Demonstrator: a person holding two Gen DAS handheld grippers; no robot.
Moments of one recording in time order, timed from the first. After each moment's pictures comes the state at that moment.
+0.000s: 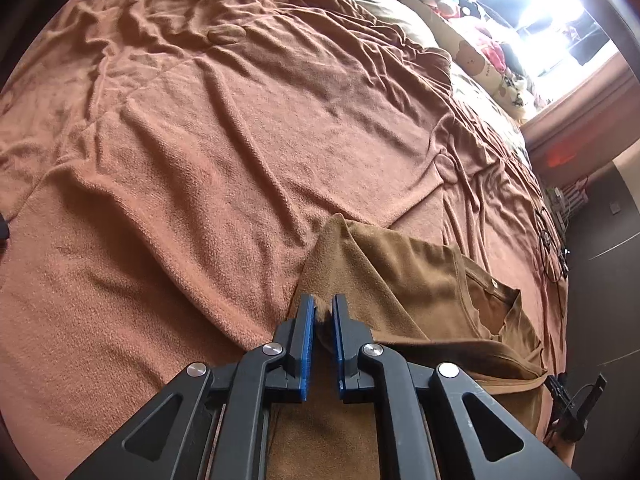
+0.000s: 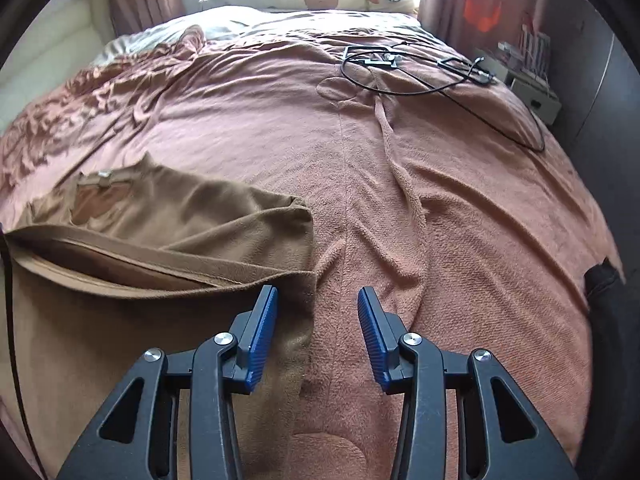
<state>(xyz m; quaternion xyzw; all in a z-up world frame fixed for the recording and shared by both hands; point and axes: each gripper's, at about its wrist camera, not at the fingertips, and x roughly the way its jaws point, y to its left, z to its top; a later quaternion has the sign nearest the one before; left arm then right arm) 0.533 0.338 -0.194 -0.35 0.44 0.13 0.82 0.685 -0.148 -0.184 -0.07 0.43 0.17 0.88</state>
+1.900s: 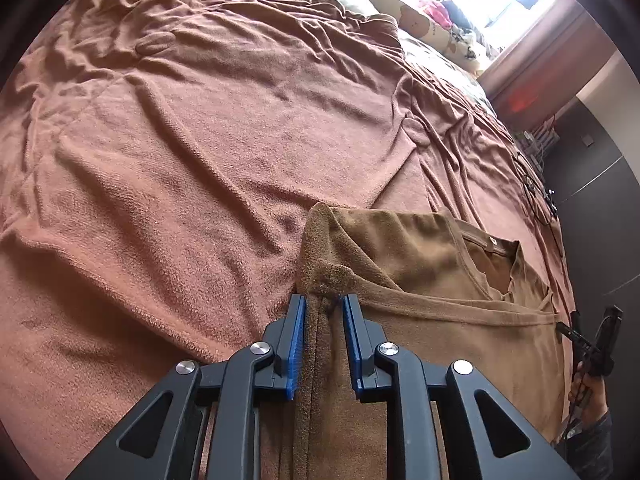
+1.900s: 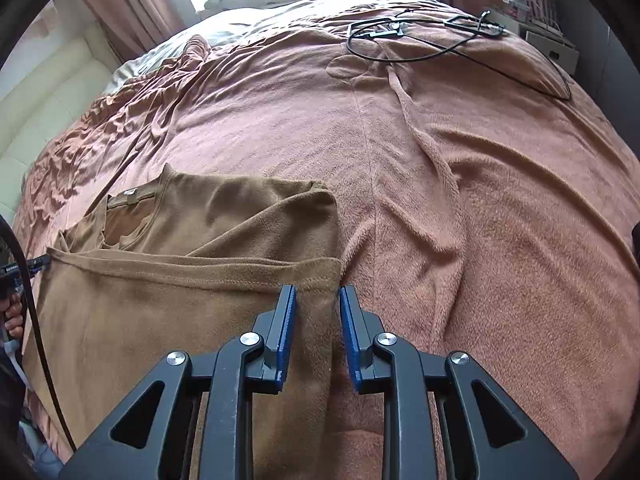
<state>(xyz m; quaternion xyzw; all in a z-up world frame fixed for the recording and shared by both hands) 0.560 0.337 -0.218 -0.27 0.46 0.03 0.84 0.702 -0.168 -0.197 0.02 0.47 0.21 0.85</state>
